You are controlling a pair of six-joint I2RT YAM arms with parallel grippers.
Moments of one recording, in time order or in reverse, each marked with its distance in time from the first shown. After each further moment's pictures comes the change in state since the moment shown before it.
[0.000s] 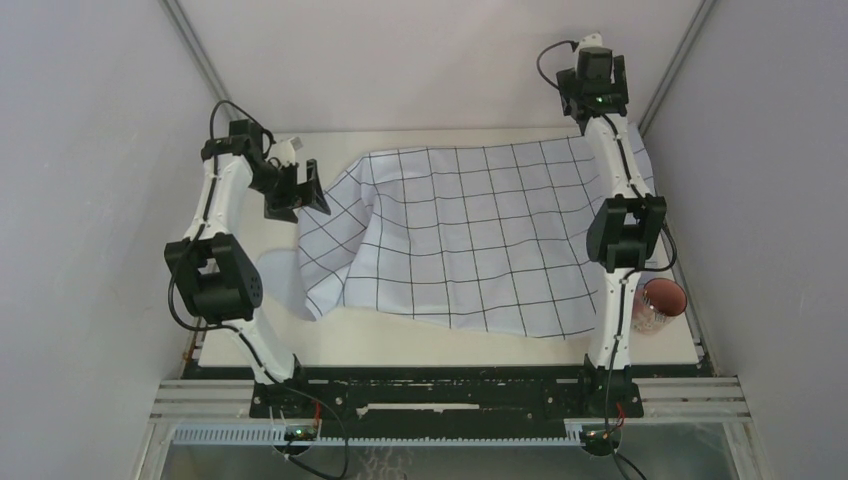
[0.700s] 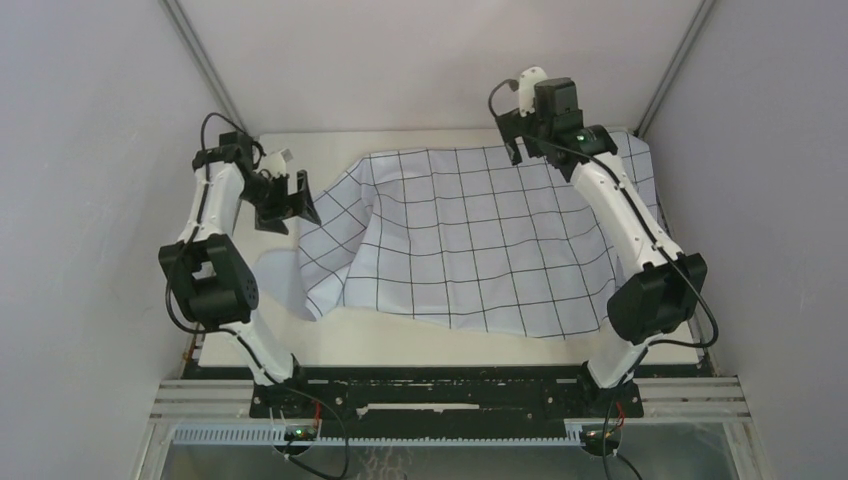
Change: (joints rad) left arm 0.045 -0.021 -0.078 0.003 -0.008 0.038; right arm 0.235 -0.594 -0.556 -0.212 -0.248 0.109
